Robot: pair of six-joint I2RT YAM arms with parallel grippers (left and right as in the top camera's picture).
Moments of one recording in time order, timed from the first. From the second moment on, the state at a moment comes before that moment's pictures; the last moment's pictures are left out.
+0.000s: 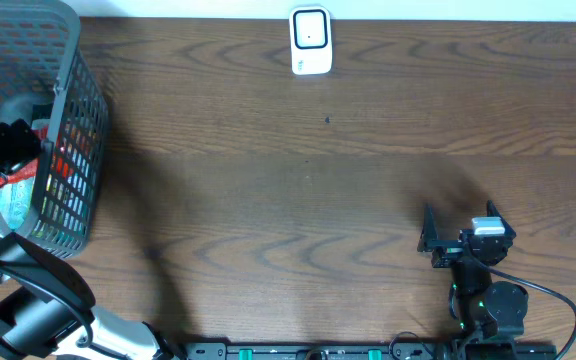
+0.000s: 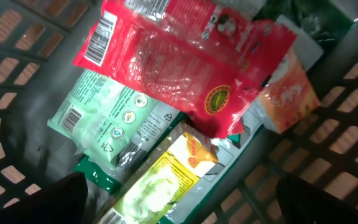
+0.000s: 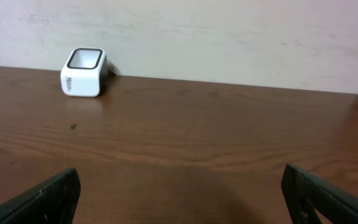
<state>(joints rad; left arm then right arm) 0.67 1.80 1.63 -1.06 0.04 -0.03 0.03 0.02 0.01 -0.07 0.00 -0.05</state>
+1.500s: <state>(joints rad) 0.69 1.80 1.34 -0.89 -0.01 -0.19 0.03 0.02 0.01 -0.07 0.00 -0.05</state>
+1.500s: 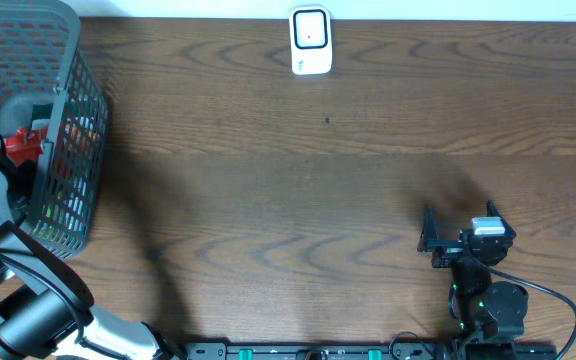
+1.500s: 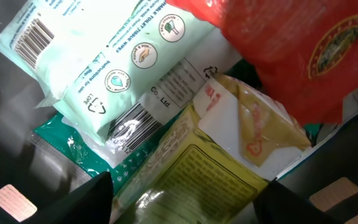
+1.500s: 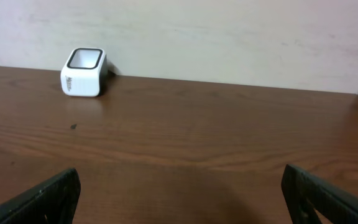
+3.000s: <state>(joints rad) 0.69 1.68 1.37 -0.81 0.04 -0.15 0.03 0.02 0.01 -0.07 0.00 -0.05</state>
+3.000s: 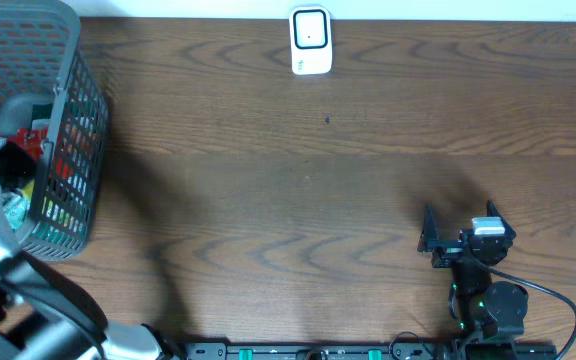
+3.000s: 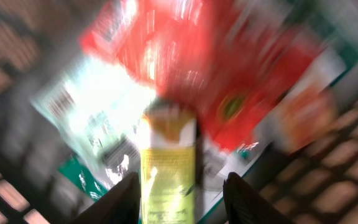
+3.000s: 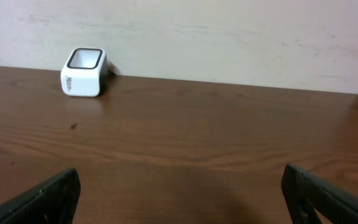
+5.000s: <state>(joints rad) 0.69 1.17 1.35 -0.48 0.08 -0.20 0.03 0.02 0.01 -0.07 0.00 -0.05</state>
